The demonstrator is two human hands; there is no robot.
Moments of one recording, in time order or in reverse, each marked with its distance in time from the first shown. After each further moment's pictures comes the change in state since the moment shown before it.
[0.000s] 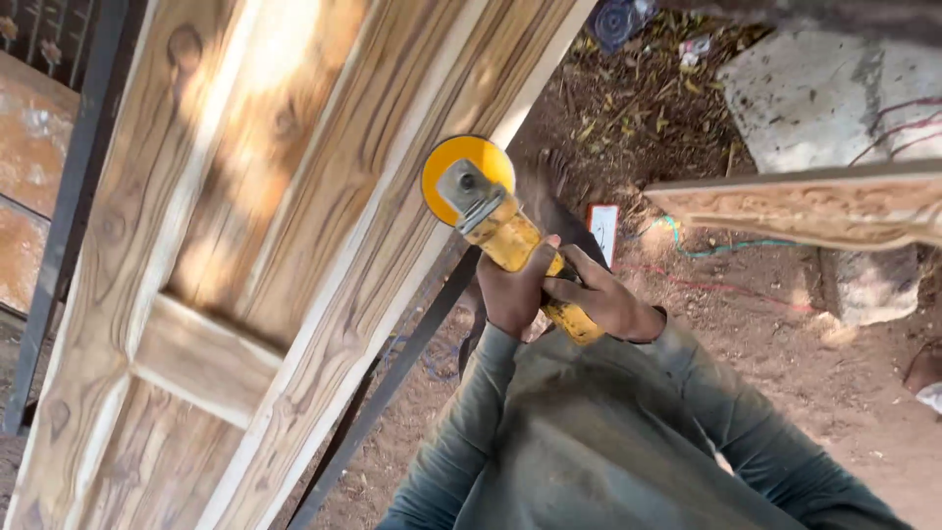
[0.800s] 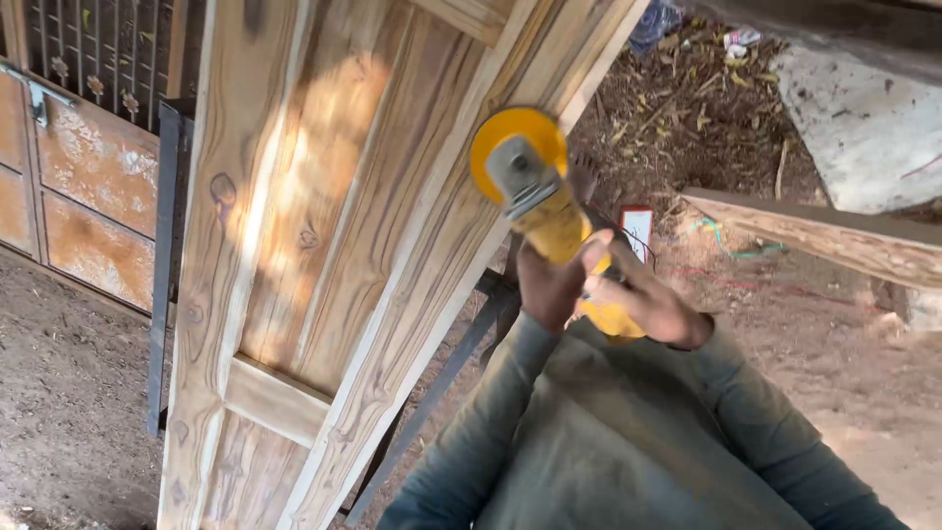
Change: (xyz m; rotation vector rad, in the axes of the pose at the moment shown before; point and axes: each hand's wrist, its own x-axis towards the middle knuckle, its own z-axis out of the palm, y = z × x) left_hand 0.135 0.027 0.143 0.188 -0.115 -0.066; right_hand 0.072 -0.124 -0.144 0.232 0.077 -0.004
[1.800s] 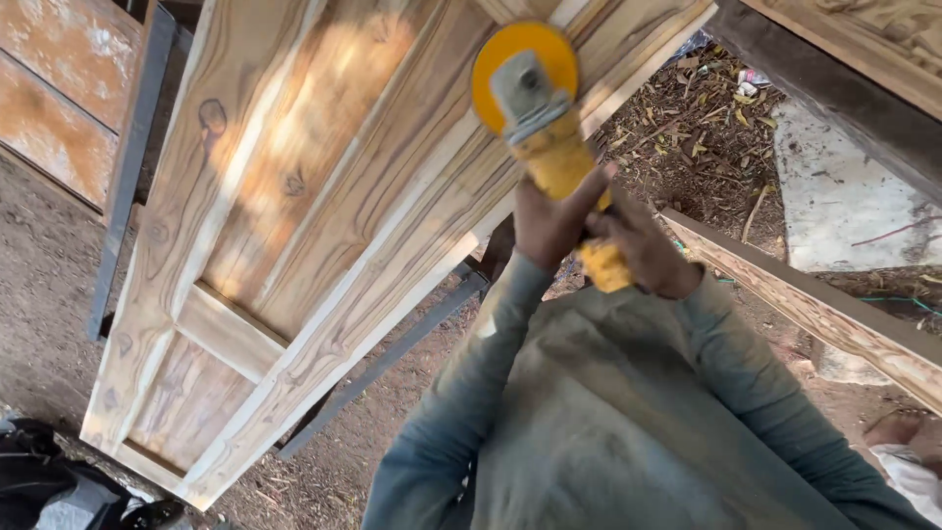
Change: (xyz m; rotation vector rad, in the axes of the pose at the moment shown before) left_hand 0.068 0.063 0.043 0.063 0.128 0.059; right_hand 0.071 -0.058 -0.055 -0.101 -0.121 -0.048
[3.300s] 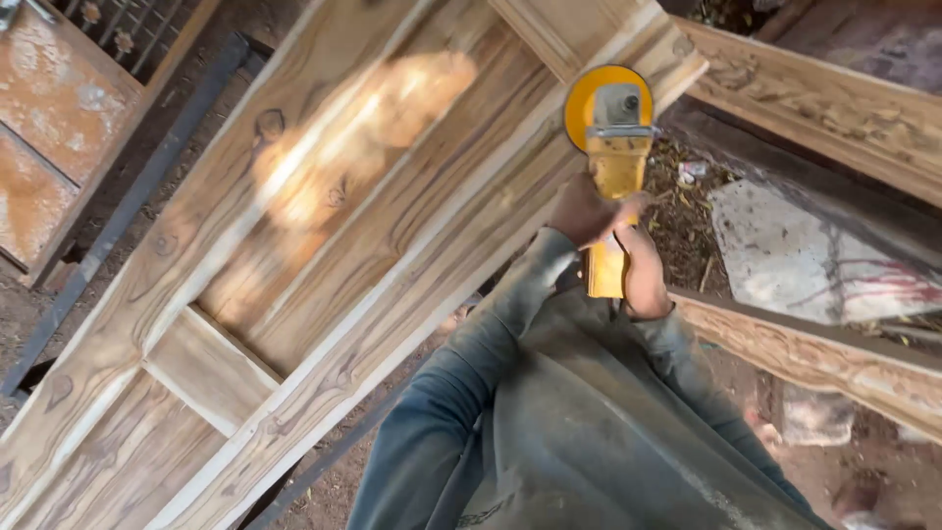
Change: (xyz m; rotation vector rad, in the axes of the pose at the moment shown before) left_hand 0.005 -0.038 -0.048 0.316 -0.236 0.100; right_hand -0.026 0.067 0.082 0.297 0.299 -0.134
